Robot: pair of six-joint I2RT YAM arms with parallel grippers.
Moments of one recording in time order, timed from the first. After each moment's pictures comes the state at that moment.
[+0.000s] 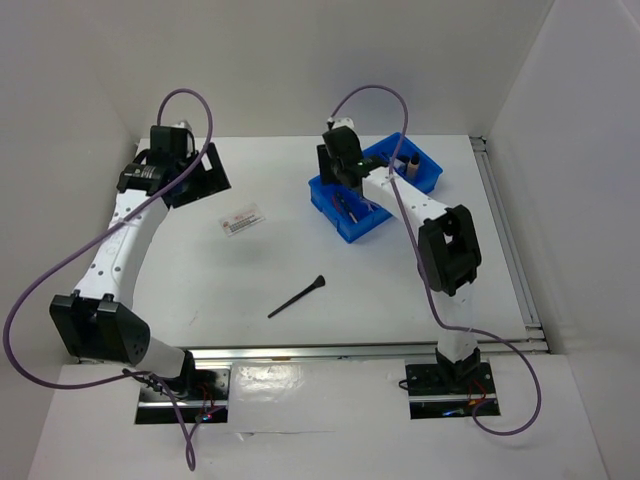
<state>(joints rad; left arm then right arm) -0.09 1.46 1.52 -0.83 -0.03 -0.45 0.52 2.06 1.77 -0.38 0.32 0.22</state>
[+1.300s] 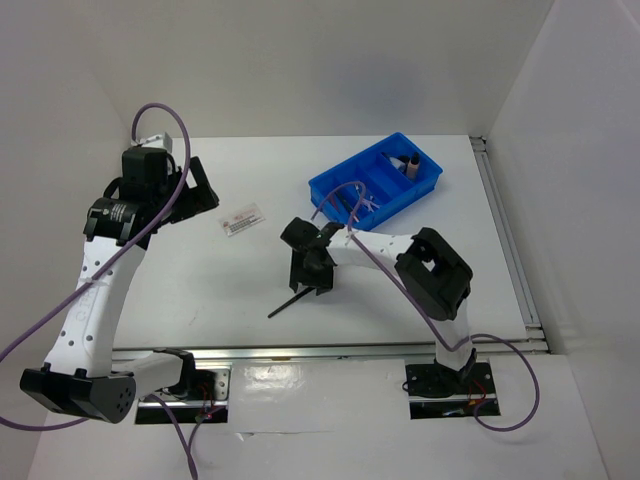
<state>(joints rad) -0.12 1.17 1.44 -0.94 -0.08 -0.45 0.90 1.96 1.35 -0.65 0.04 0.96</state>
